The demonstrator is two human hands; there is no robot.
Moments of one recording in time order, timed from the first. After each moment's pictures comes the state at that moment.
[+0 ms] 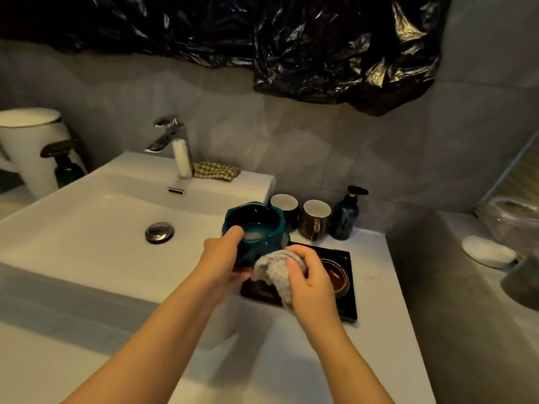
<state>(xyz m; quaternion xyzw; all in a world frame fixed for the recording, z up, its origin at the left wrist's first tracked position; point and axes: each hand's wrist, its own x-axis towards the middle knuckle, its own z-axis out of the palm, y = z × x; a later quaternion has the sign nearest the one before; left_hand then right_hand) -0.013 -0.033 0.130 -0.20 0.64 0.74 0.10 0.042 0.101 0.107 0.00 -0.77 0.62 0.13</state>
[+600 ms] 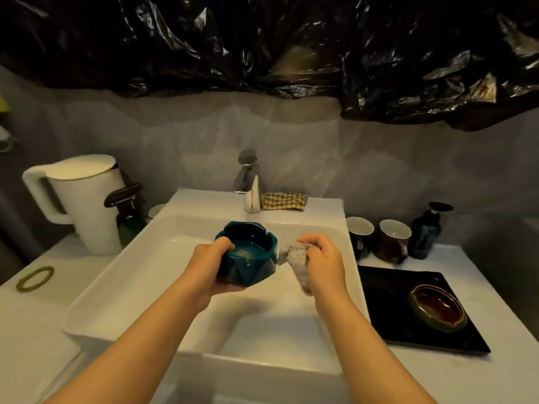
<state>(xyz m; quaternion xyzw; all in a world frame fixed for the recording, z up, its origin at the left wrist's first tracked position) -0.100 -0.260 0.151 -0.14 0.67 0.72 0.14 -0.078 -0.092 0.131 -0.14 -0.72 0.67 0.14</state>
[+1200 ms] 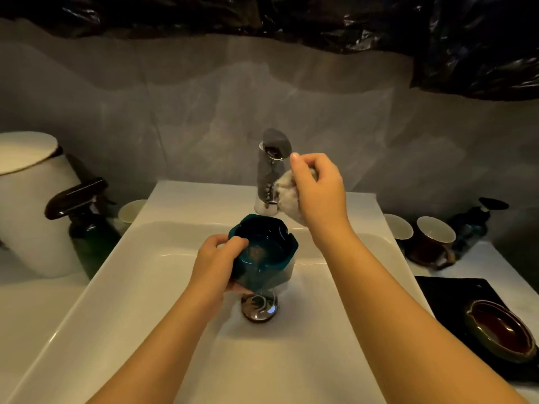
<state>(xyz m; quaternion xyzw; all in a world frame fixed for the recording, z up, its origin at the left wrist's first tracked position) -0.224 -0.289 0.099 -0.12 0.67 0.72 0.14 -0.237 -0.148 0.172 -0.08 -0.77 0.57 0.27</state>
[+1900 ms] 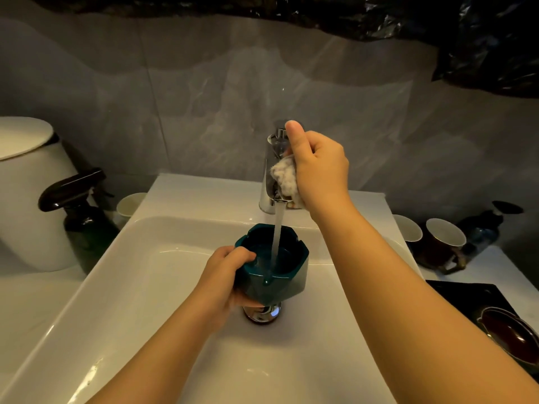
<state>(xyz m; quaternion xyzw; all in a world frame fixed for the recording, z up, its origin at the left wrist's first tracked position) -0.222 -0.292 0.080 -0.11 0.59 0.76 0.23 -0.258 -0.158 0.191 -0.06 -0.81 0.51 0.29</state>
